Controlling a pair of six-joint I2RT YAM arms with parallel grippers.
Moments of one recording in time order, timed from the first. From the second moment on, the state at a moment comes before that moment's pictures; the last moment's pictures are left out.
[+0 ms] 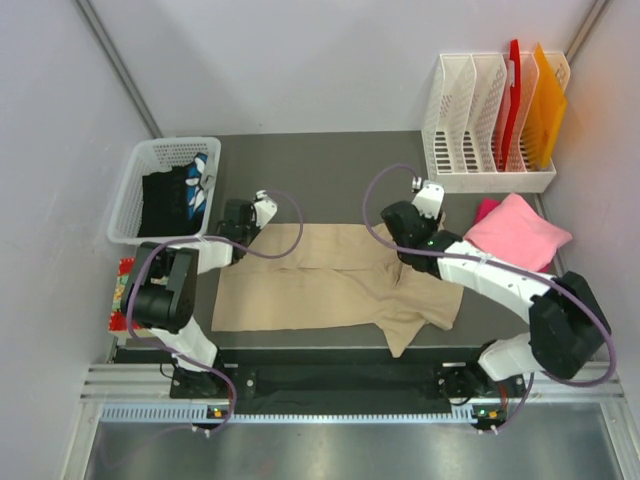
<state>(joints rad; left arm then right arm) -0.19 1.68 0.77 0.16 -0.22 0.58 0.70 1.36 0.87 -0.31 0.81 0.65</state>
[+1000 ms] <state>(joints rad) -0.20 1.66 0.75 0.15 -0.22 0.57 0.58 1.60 0.99 -0.27 0.69 0.52</state>
